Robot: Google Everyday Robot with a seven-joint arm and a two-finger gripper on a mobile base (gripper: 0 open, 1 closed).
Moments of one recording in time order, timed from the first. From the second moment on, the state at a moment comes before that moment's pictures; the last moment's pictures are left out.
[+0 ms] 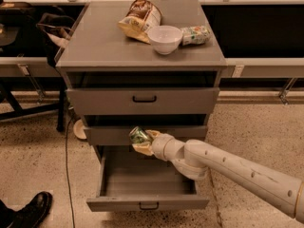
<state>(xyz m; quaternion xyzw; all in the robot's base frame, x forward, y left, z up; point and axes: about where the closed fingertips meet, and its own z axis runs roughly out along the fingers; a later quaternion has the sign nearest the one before) 0.642 0.018 0.531 -0.38 0.74 0.18 0.53</state>
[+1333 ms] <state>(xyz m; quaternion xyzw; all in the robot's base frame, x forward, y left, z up) 0.626 -0.005 0.384 -0.30 0.79 0.19 0.50</state>
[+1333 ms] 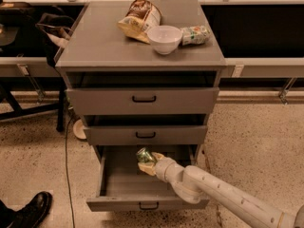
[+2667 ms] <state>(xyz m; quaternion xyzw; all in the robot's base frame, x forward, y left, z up) 0.615 -0.006 0.276 -0.28 0.81 0.25 0.44</state>
